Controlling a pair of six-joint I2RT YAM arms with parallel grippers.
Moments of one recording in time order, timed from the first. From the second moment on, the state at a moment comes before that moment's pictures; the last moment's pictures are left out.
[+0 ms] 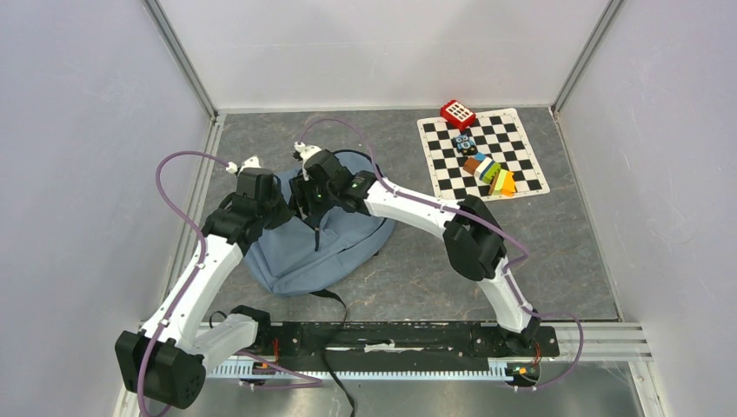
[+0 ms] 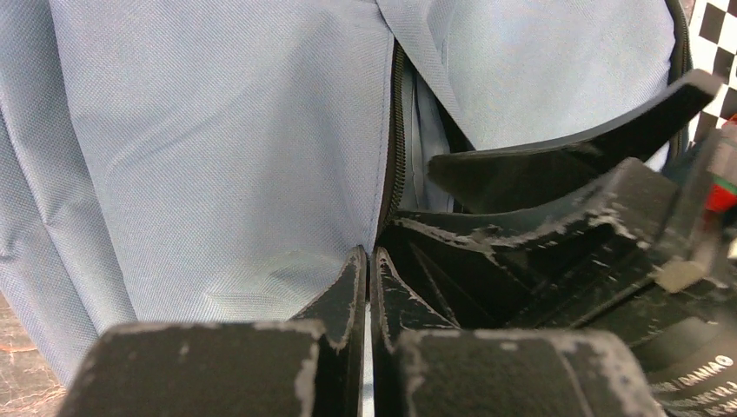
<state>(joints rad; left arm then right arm) -0.27 1.00 0.89 -0.65 -0.15 -0.67 0.98 2.19 1.88 -0.34 -0.06 0.45</state>
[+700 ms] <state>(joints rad) -0.24 0.98 0.87 -0.70 -0.23 -0.68 0.52 1.76 1.53 -0.36 0.21 0.32</state>
